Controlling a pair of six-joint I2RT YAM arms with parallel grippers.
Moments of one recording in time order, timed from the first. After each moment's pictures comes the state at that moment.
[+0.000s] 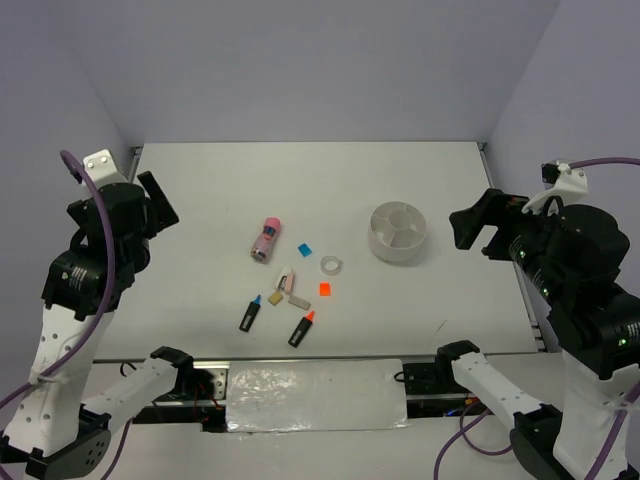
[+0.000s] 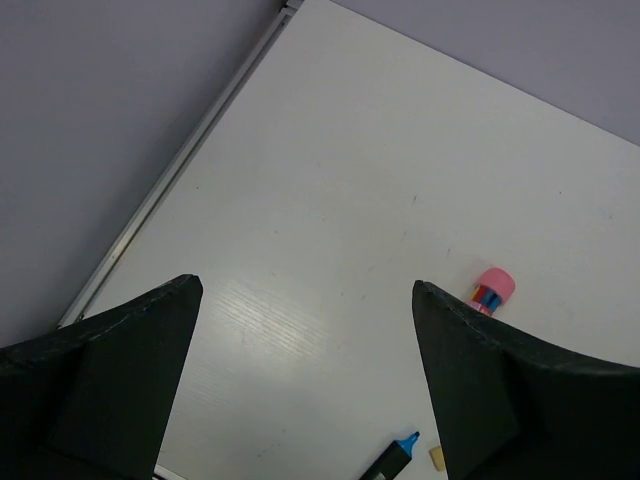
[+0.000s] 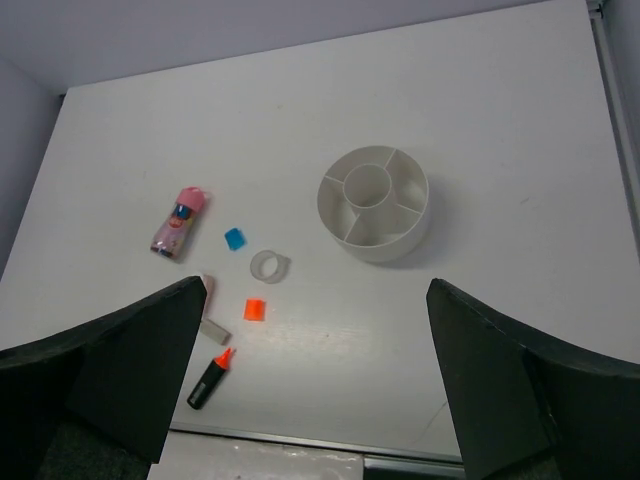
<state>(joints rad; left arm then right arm) -0.30 0.89 1.41 -0.99 -0.68 -0.45 0.23 0.85 1.74 -1.20 0.10 0.32</state>
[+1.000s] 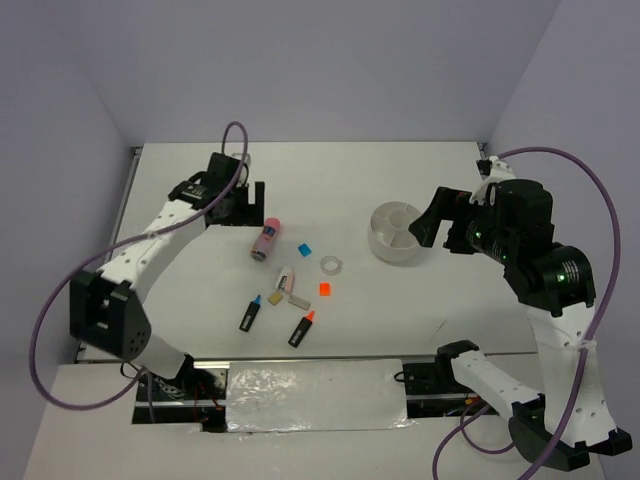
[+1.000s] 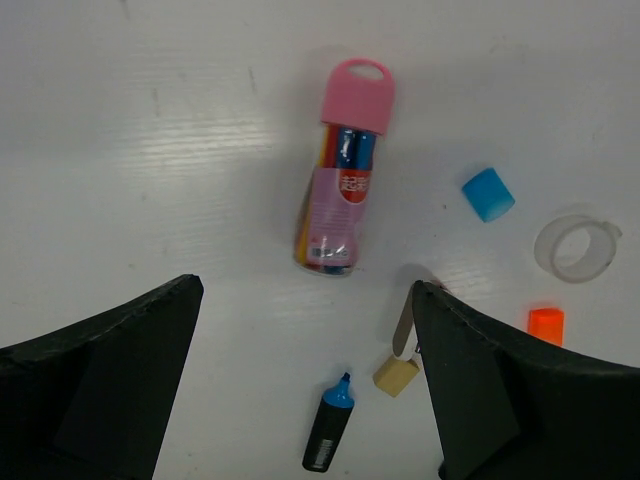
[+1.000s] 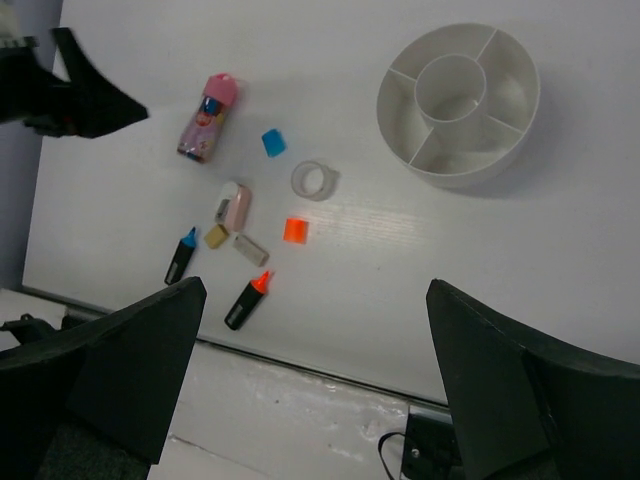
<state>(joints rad) -0.34 1.47 1.32 -0.73 -0.13 -0.29 0.23 0.90 1.51 -1.14 -0.12 0.38</state>
